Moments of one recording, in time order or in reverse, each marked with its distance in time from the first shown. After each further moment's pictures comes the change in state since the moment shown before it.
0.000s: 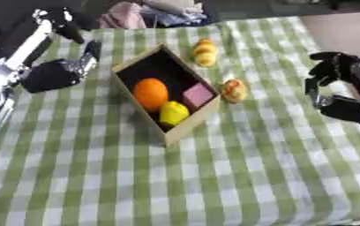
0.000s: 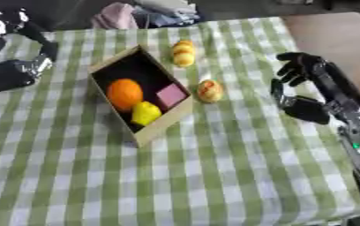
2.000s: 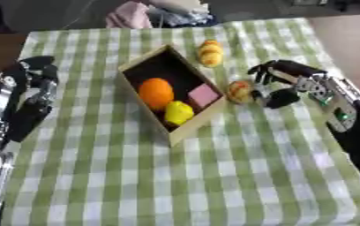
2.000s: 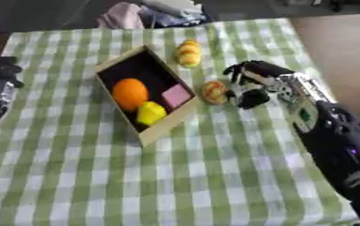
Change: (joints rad) left arm 0.174 -0.325 0.086 -0.008 0.010 0.007 0.102; right arm -0.334 0.112 0.111 0.574 0.431 -0.154 0.200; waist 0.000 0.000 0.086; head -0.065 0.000
